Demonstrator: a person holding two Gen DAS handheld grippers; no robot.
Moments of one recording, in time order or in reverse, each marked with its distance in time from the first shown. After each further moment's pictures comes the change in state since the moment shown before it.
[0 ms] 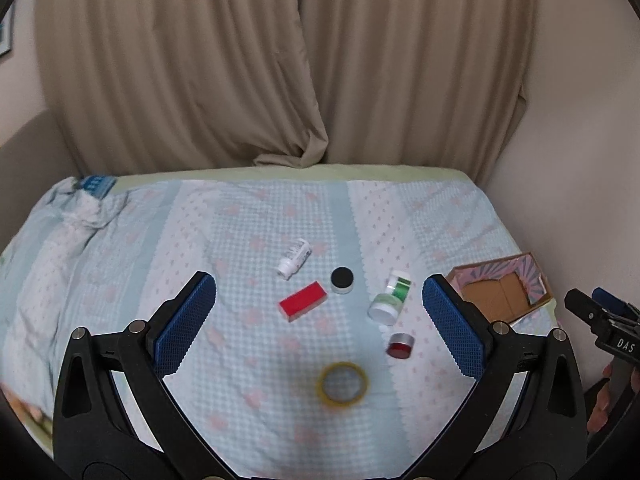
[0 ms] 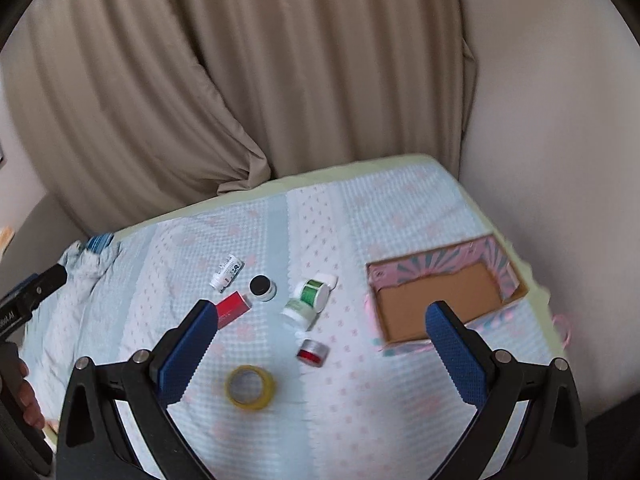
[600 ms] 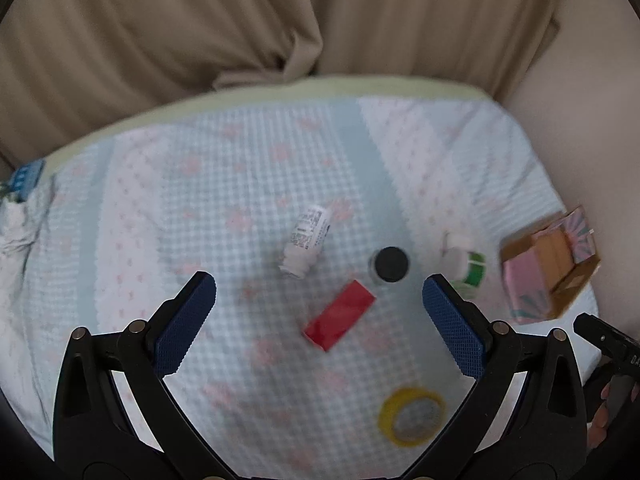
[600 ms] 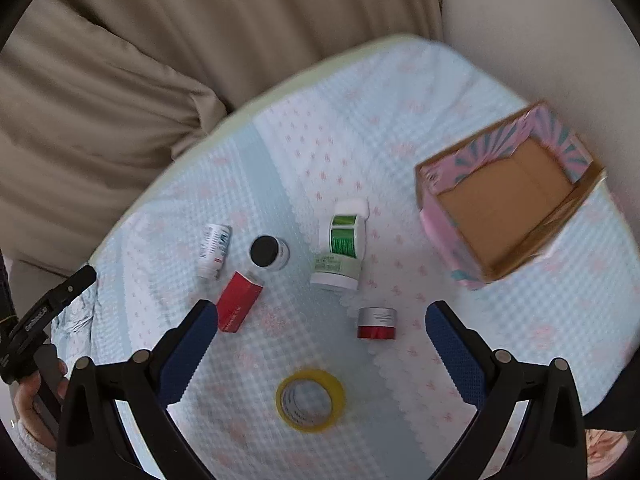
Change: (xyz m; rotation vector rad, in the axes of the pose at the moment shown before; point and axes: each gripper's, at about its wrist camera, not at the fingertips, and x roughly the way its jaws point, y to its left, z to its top) left arm 0.310 0.071 0.038 0.105 0.355 -0.111; right arm 0.205 0.035 -0.017 0.321 0.311 -0.046
